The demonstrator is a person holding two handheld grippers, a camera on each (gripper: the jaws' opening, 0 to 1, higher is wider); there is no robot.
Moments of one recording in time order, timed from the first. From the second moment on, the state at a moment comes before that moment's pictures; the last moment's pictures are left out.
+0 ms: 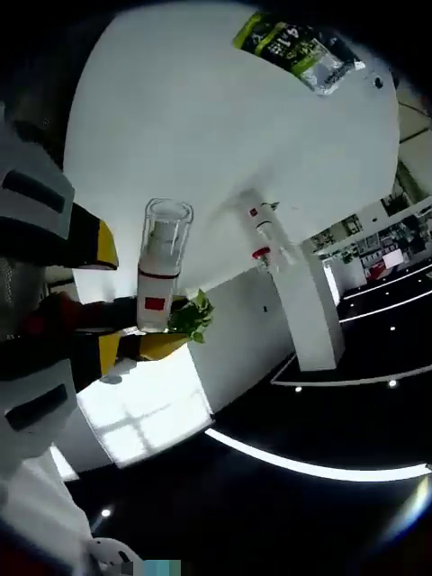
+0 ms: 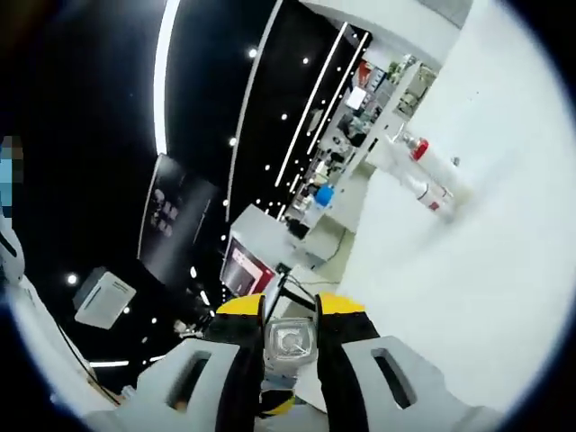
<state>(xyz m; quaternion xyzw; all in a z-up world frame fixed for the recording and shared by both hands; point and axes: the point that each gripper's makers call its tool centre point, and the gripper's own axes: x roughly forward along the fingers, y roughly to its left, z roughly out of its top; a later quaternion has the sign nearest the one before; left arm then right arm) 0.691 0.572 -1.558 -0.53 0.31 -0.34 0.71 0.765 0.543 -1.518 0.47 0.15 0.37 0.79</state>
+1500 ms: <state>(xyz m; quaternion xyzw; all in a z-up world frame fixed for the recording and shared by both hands) 0.714 0.598 -1.503 -0.51 0.20 -0.40 0.73 0.689 0.595 -1.515 0.32 0.29 0.58 0.69</state>
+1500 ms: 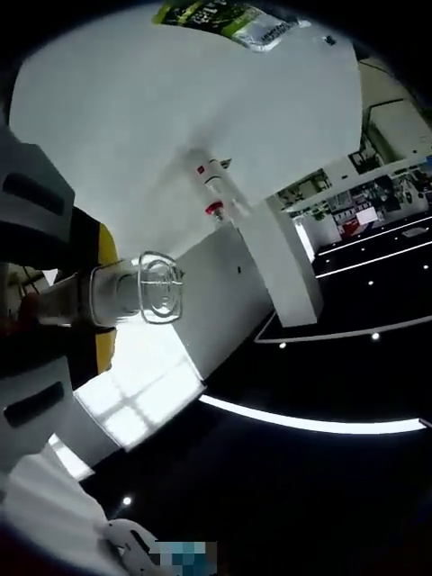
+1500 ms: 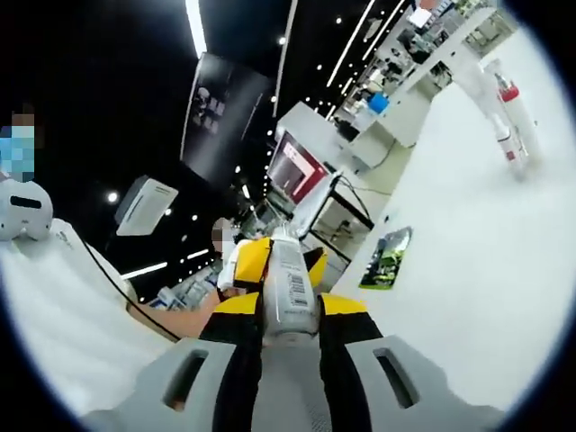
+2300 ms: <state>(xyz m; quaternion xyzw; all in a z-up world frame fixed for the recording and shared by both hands) 0.700 0.573 -1.493 -0.46 0.22 -0.45 0.73 0.680 0.597 -1.504 0.40 0.25 0.58 0.67</state>
